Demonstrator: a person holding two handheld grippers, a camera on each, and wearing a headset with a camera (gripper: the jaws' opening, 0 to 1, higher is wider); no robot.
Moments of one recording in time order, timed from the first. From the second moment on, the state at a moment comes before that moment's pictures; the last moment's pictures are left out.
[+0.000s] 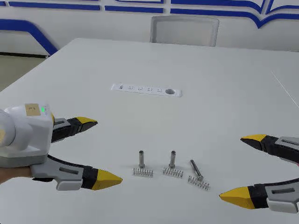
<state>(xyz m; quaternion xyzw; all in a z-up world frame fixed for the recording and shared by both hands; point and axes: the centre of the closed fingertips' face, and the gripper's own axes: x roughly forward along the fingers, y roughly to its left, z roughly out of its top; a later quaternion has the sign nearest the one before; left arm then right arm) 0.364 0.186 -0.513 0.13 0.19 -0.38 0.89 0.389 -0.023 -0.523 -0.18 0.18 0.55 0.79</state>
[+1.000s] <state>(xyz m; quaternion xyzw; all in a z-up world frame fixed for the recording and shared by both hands) 0.374 0.186 -0.531 0.11 0.21 -0.39 0.89 0.410 -0.013 -0.534 -0.16 0.19 0.55 0.80</state>
